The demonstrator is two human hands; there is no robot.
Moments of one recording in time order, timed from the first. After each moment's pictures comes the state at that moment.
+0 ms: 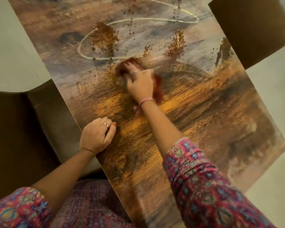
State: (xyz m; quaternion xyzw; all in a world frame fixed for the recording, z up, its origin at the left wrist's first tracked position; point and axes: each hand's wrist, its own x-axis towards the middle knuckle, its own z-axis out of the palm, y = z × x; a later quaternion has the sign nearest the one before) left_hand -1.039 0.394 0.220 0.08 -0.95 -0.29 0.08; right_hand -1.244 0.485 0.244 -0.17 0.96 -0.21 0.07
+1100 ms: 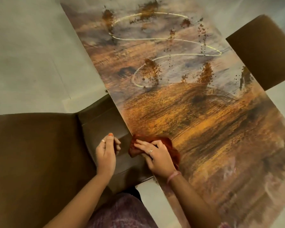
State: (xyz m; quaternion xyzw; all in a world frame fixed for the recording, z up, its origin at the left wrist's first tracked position) left_hand -0.967 0.292 0.262 0.40 -0.56 -0.71 0.17; right_hand -1.040 0.465 0.240 -0.39 0.88 -0.21 0.15
